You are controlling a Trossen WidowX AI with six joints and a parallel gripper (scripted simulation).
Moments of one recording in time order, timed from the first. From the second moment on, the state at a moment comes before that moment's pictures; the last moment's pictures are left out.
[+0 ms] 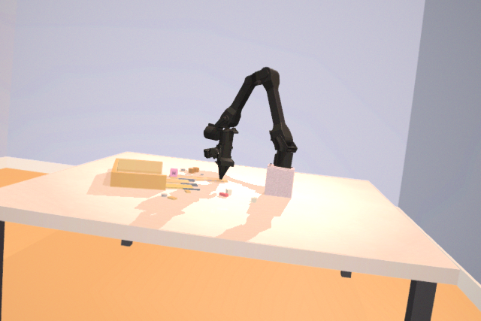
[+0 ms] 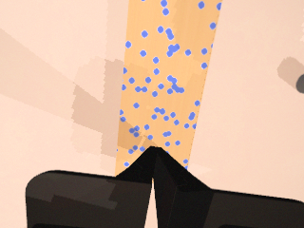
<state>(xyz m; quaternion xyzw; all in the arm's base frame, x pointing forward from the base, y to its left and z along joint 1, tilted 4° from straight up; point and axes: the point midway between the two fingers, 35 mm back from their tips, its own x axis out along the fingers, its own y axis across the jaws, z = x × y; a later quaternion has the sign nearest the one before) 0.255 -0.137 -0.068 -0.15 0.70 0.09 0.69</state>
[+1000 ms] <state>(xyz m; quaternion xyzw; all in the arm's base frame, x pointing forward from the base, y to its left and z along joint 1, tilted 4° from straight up) 0.303 -0.116 -0.024 -0.12 0.71 0.07 0.69</state>
